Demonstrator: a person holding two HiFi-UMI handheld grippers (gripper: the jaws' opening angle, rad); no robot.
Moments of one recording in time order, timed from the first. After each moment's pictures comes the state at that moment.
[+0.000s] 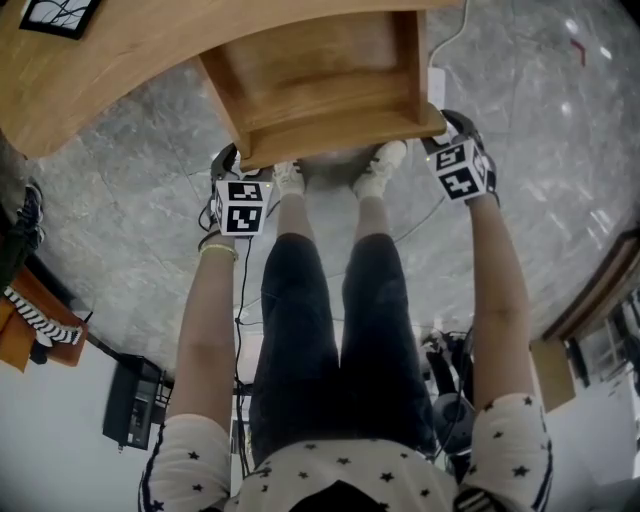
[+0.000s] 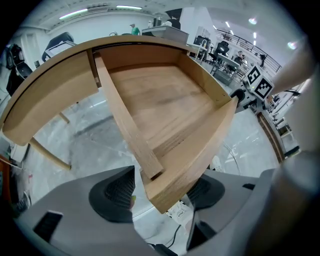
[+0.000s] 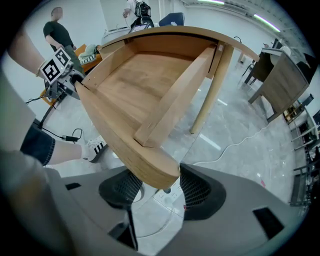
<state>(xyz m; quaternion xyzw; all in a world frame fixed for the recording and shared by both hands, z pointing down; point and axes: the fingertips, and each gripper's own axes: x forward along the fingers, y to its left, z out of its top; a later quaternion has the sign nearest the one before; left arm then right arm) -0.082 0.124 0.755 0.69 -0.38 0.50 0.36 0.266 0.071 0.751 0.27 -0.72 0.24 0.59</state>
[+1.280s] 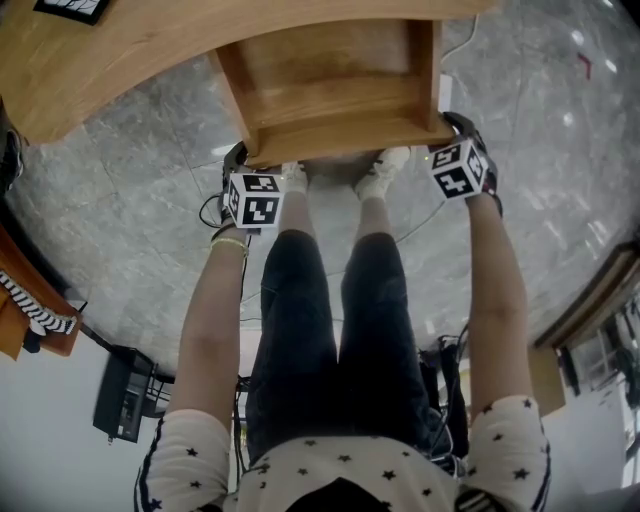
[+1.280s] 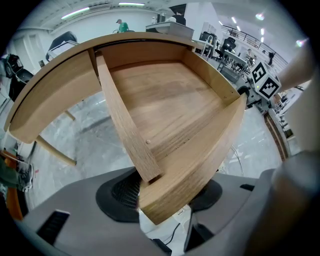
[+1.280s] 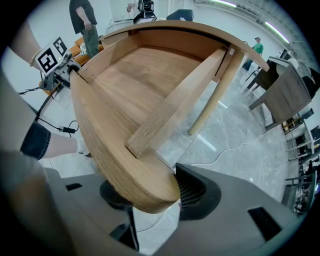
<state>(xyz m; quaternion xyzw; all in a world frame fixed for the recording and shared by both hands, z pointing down) -0.082 0.121 0.755 0.66 -0.40 0.52 0.36 0.261 0.059 0.755 0.26 -0.70 0.21 0.63</state>
